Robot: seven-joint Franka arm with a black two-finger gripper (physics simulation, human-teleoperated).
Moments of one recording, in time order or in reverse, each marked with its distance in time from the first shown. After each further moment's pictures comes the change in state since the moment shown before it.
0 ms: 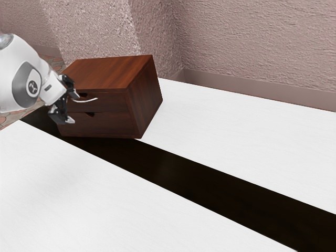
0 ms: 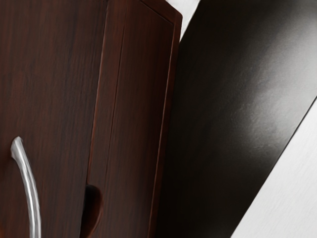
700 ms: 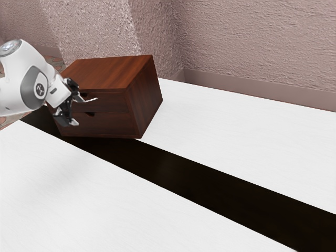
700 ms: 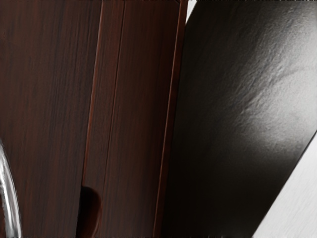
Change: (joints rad) arm 0.011 0.089 -0.001 0.077 -0.007 0.006 0.025
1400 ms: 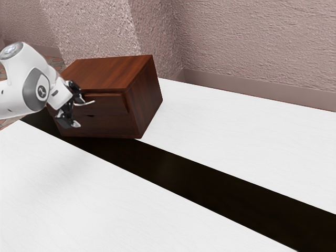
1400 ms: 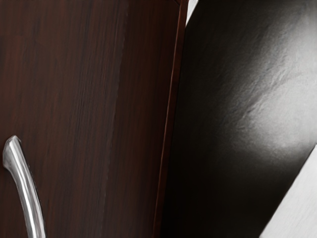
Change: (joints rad) arm -0.001 0.010 0.001 -0.017 -0.017 0.009 0.006
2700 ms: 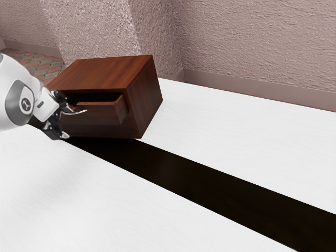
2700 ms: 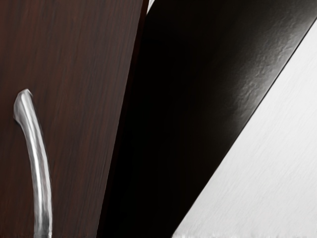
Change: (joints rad) arm 0.030 -0.179 0.007 -0.253 -0.043 0.085 -0.014
